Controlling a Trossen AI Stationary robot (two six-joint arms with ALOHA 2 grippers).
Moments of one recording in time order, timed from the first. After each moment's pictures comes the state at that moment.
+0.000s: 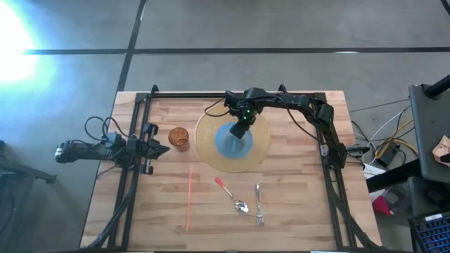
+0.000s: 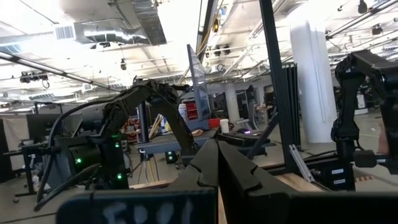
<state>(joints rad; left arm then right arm) -0.05 0.05 0.01 0.34 0.05 0.16 -0.40 2.13 1.75 -1.10 -0.08 0.26</state>
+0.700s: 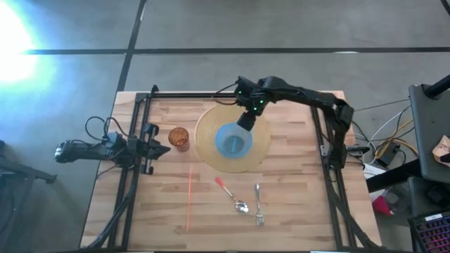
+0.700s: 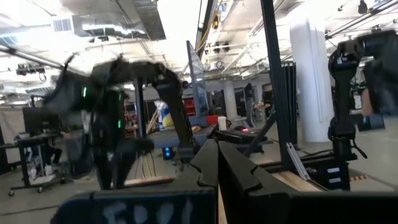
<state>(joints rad) -0.05 0.06 0.01 0.33 0.05 0.12 -0.41 1.89 1.75 -1.15 -0.08 0.14</state>
